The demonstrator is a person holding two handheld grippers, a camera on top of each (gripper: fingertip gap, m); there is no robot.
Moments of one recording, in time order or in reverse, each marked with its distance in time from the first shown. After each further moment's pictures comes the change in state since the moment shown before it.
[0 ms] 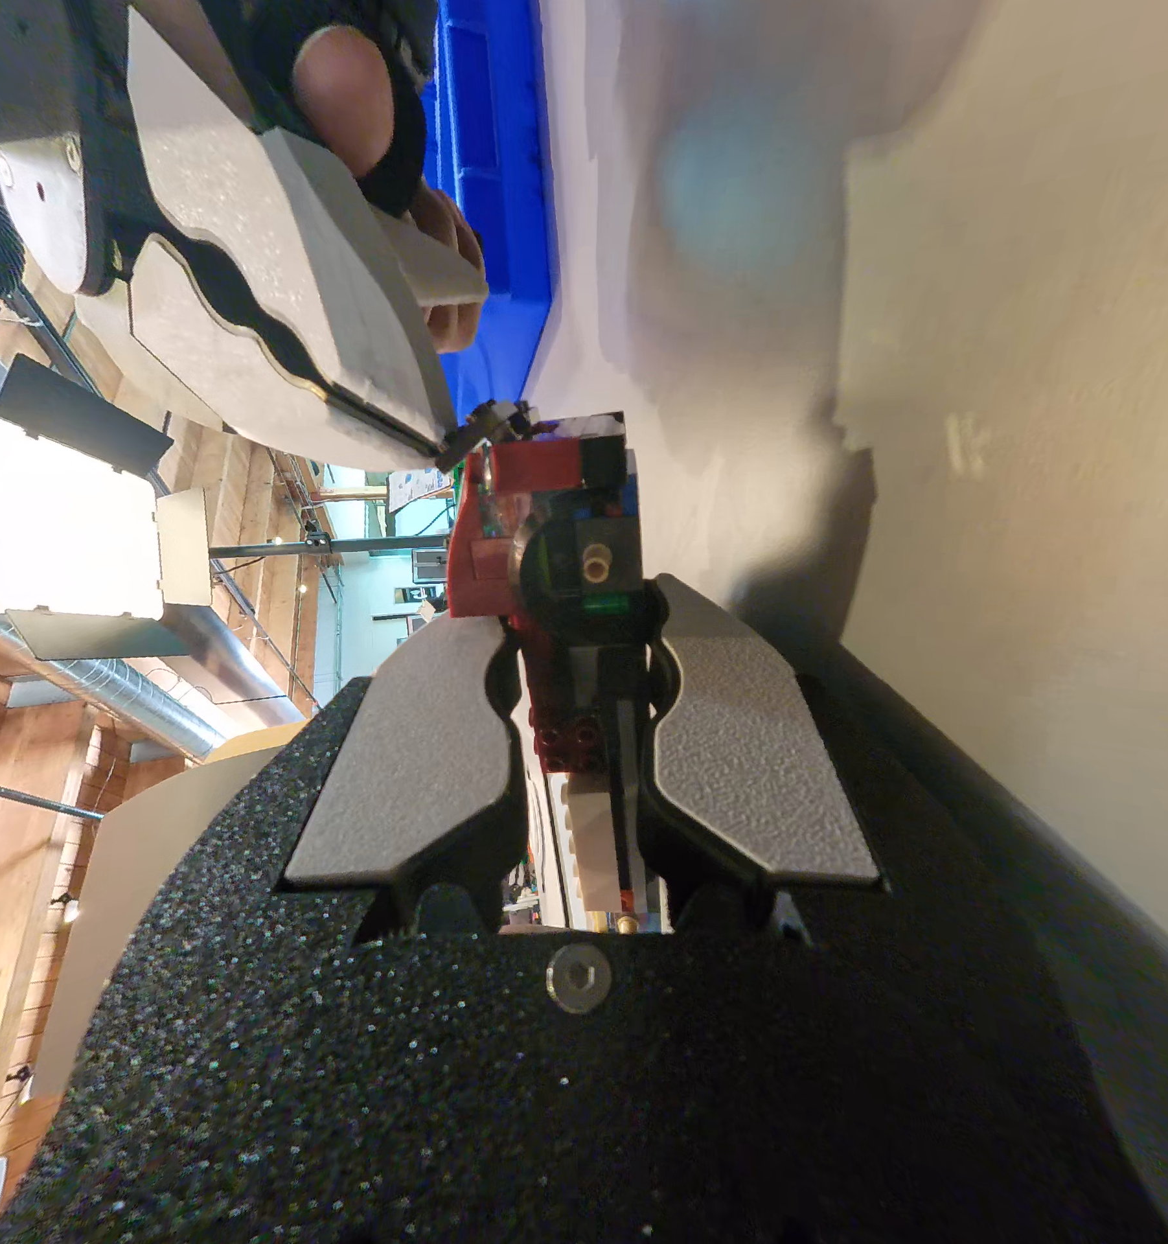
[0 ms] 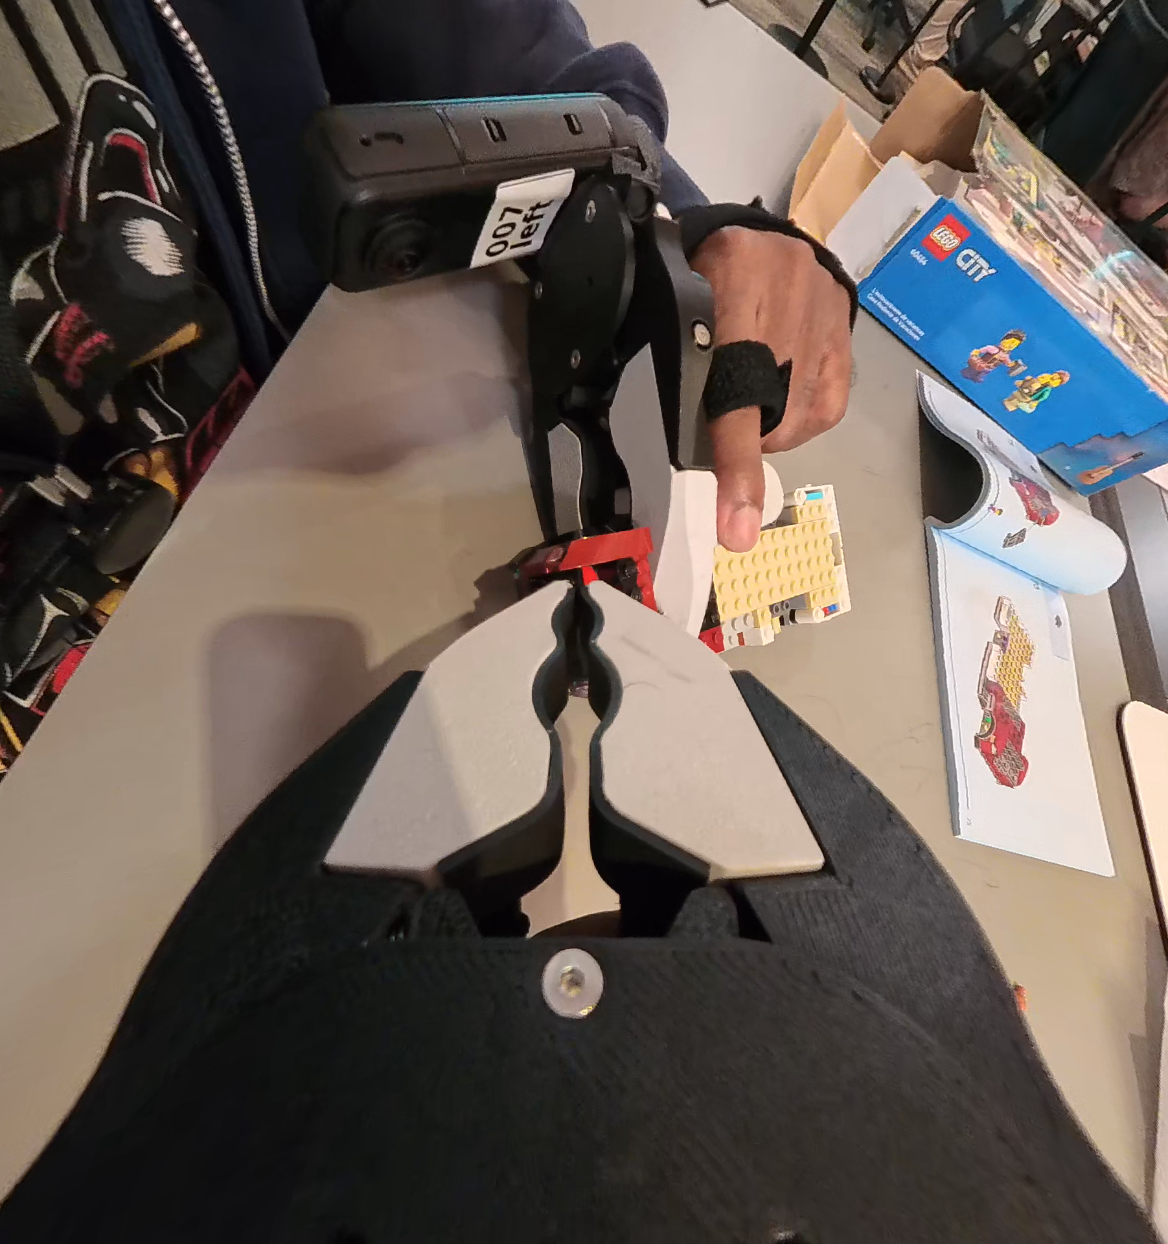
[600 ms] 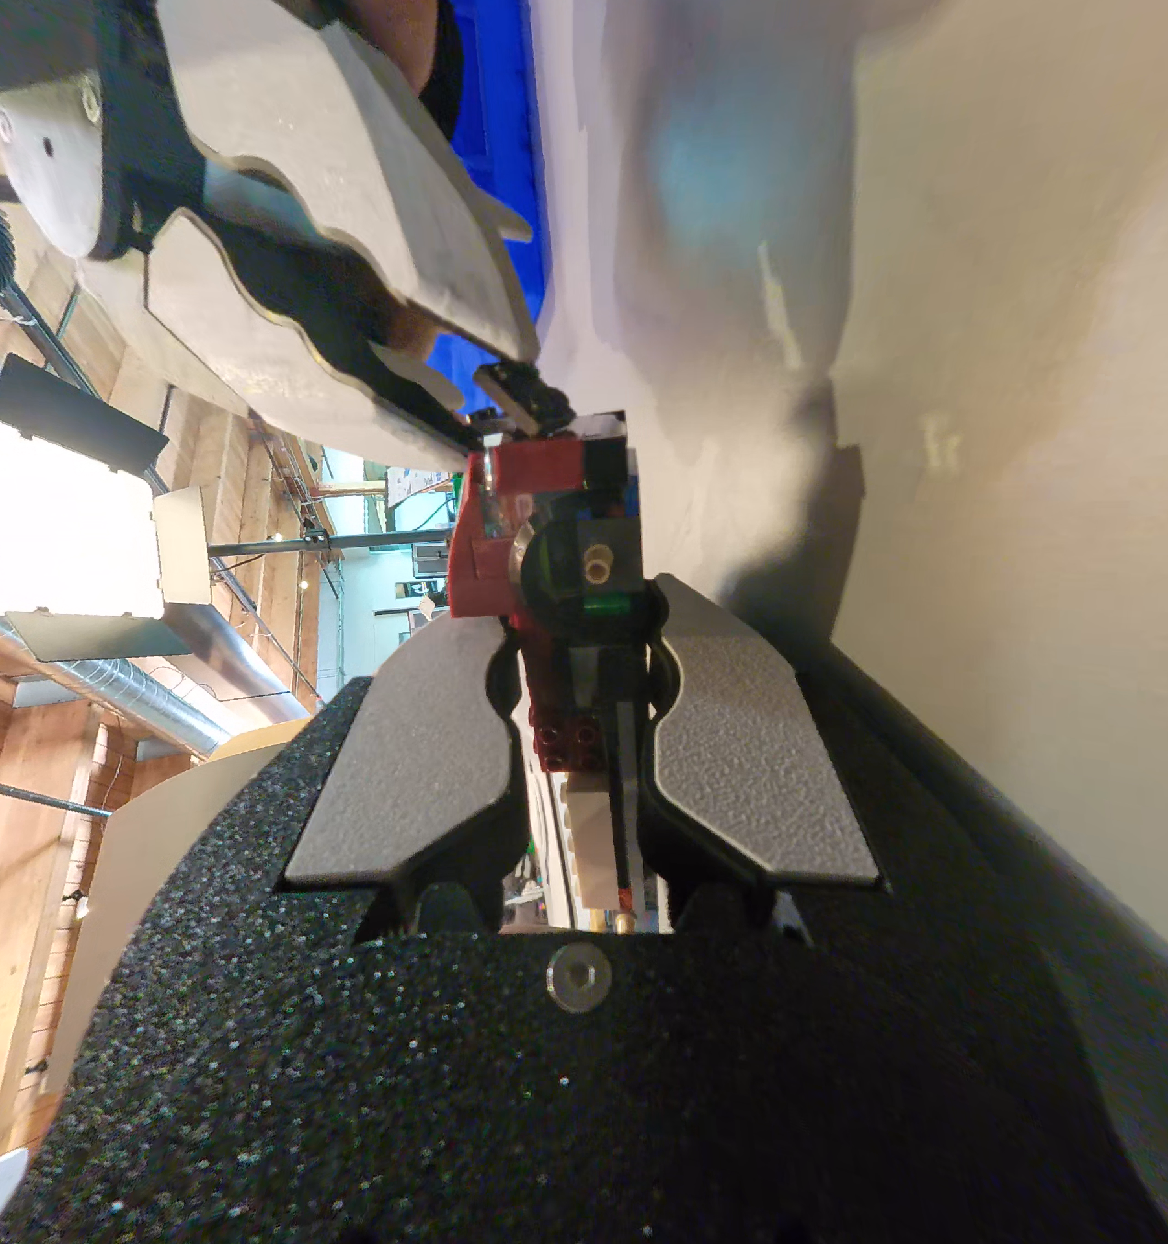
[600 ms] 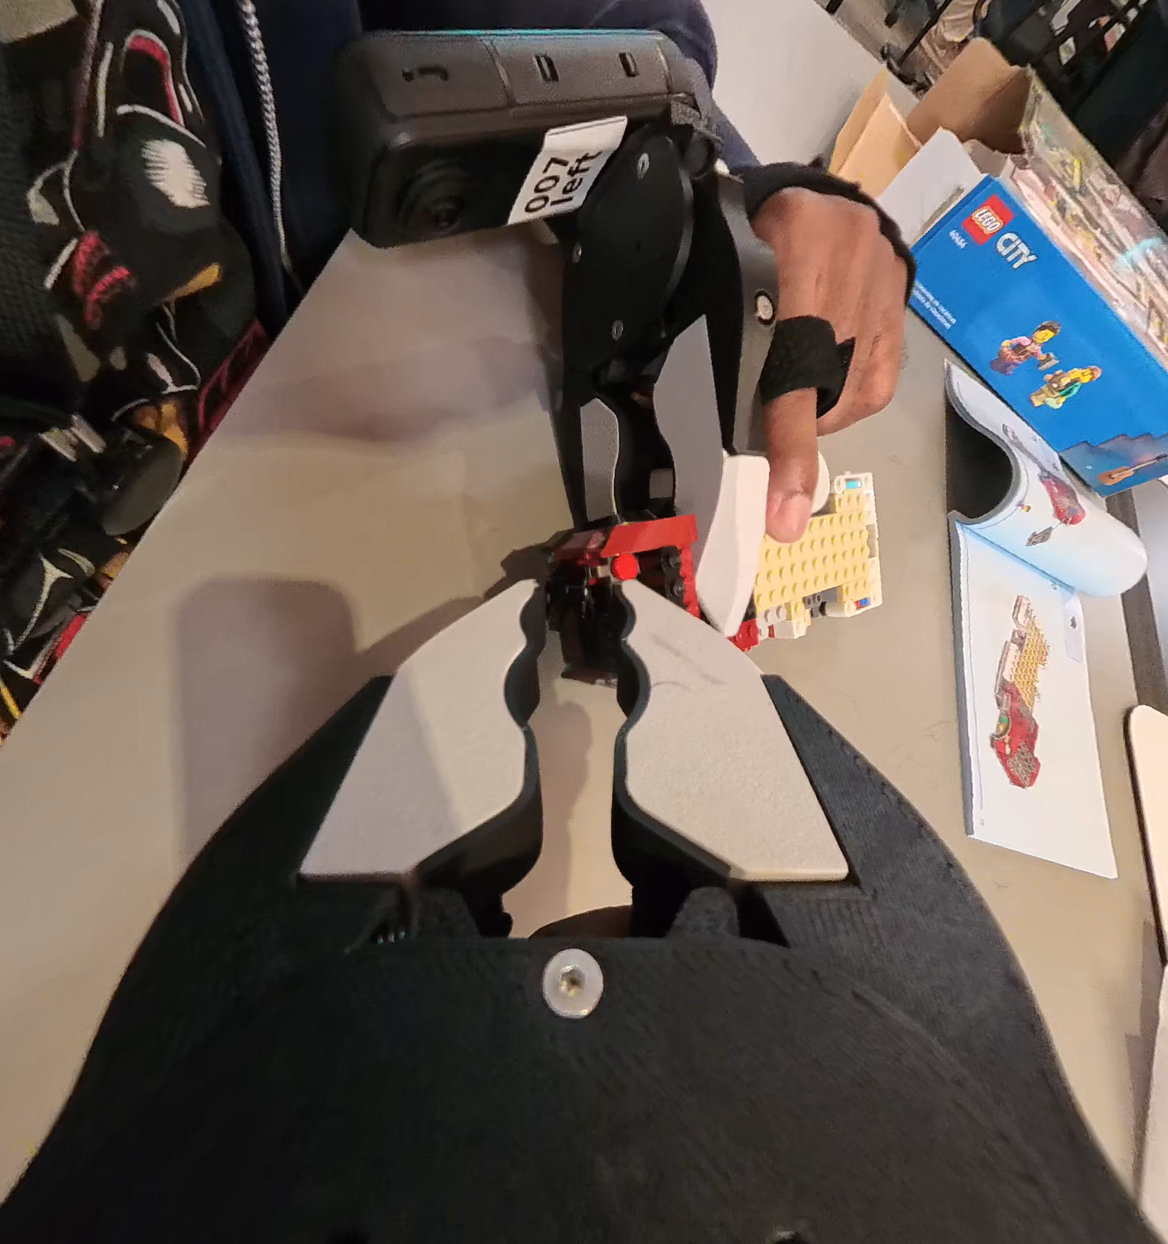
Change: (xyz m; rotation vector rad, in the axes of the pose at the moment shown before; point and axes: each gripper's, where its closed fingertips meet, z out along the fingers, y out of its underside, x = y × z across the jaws) left arm 0.001 0.002 0.001 -0.016 0.005 0.015; right arm -0.013 0.007 0.005 -0.031 -0.001 -0.045
